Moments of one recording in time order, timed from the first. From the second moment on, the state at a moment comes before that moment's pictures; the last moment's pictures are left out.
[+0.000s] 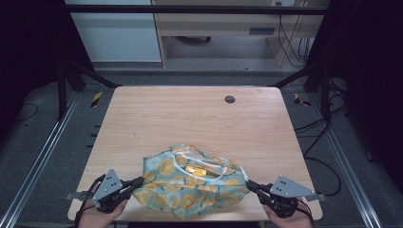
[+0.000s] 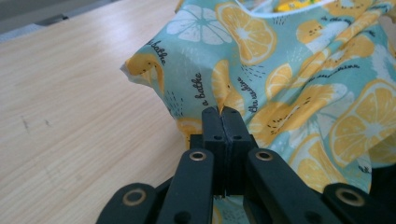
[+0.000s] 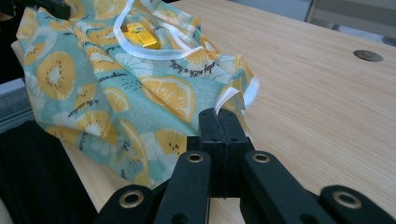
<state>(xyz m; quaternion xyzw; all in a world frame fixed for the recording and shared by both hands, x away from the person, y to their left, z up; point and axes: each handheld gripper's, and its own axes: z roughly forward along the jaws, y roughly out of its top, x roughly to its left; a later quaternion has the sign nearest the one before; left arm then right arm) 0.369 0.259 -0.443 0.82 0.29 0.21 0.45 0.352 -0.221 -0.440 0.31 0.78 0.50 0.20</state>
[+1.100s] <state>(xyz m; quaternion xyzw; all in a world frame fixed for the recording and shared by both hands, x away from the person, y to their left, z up) 0.400 0.218 -0.481 0.90 0.25 0.21 0.29 0.387 -0.206 -0.473 0.32 0.85 0.38 0.17</state>
